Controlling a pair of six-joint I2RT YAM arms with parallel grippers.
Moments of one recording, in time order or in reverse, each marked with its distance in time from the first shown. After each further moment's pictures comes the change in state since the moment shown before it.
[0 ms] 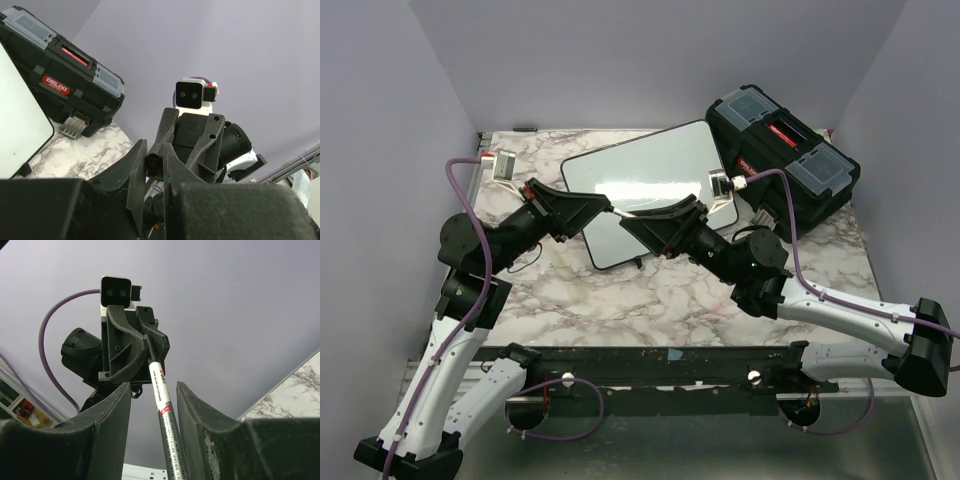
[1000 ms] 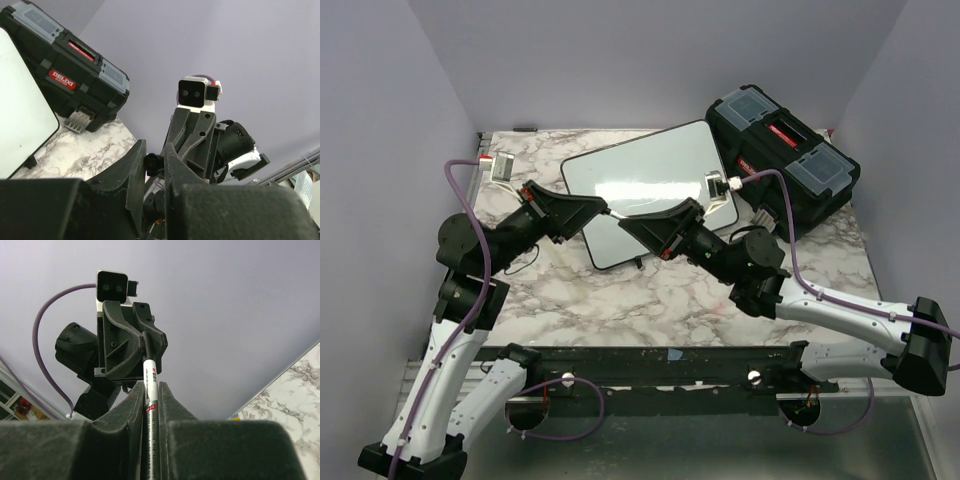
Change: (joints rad) left arm 0.035 -0.013 -0.001 -0.037 0.018 -0.001; right arm -0.002 0.008 -0.002 -0.010 -0.011 0.005
